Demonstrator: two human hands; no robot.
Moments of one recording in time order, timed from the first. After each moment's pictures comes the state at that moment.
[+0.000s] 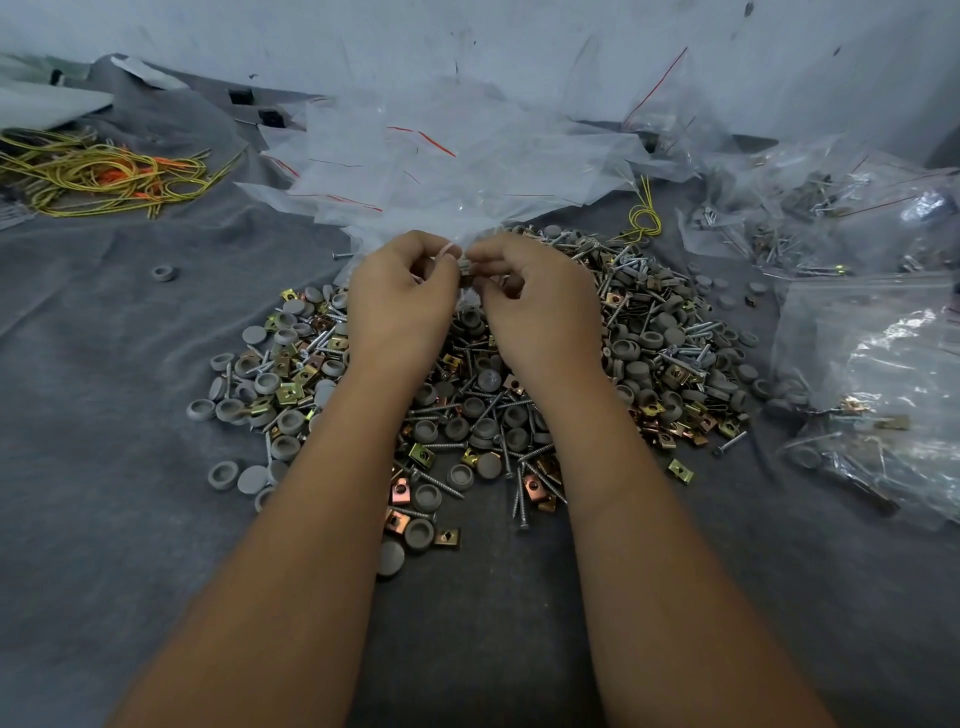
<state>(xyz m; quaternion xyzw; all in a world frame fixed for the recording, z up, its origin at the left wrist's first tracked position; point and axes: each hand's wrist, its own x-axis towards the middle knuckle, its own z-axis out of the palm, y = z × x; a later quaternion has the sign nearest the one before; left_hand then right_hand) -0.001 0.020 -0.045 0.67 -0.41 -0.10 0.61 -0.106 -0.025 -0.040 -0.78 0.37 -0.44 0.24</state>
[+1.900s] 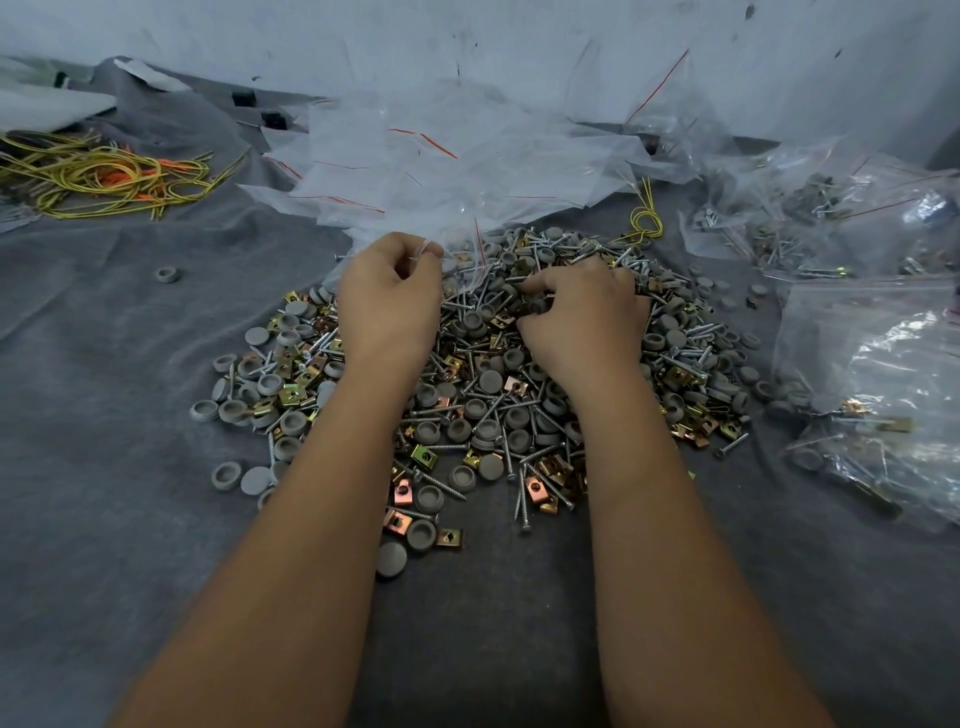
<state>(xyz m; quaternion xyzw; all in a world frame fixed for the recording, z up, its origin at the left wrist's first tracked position) 0.004 0.019 -0.044 0.68 -0.35 -0.12 0.63 -0.129 -0.039 -0.034 -0.80 0.56 -0.21 0.07</state>
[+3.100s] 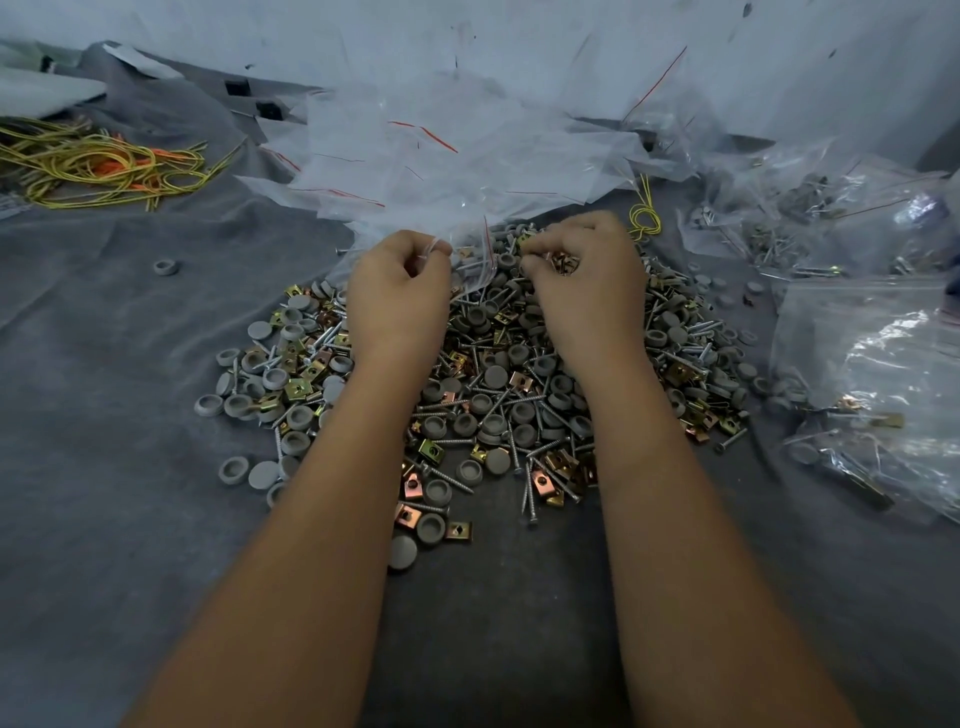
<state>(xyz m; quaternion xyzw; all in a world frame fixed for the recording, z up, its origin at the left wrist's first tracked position) 0.002 0.021 -0.046 0.67 -0.36 -0.13 0.63 -0.123 -0.044 -0.031 -0.75 0.43 -0.46 0.19</state>
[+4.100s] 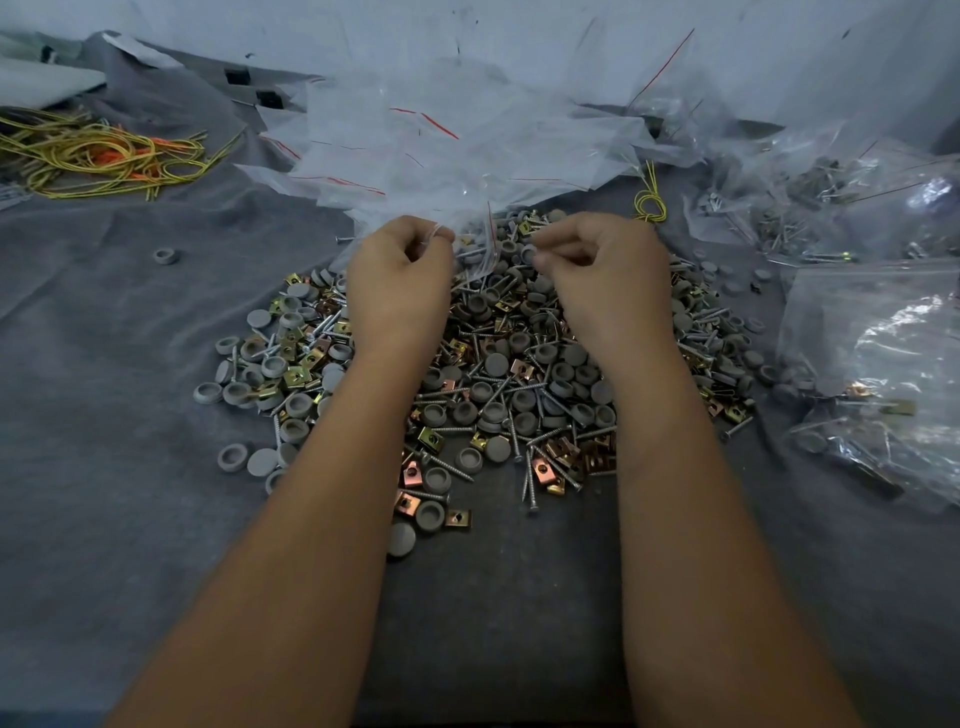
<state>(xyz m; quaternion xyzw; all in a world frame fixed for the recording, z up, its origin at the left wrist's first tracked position) 0.001 0.020 -0.046 0.67 -0.36 -0.13 0.64 -0.138 -0.033 -0.021 -0.75 0.44 -0.42 0.27</state>
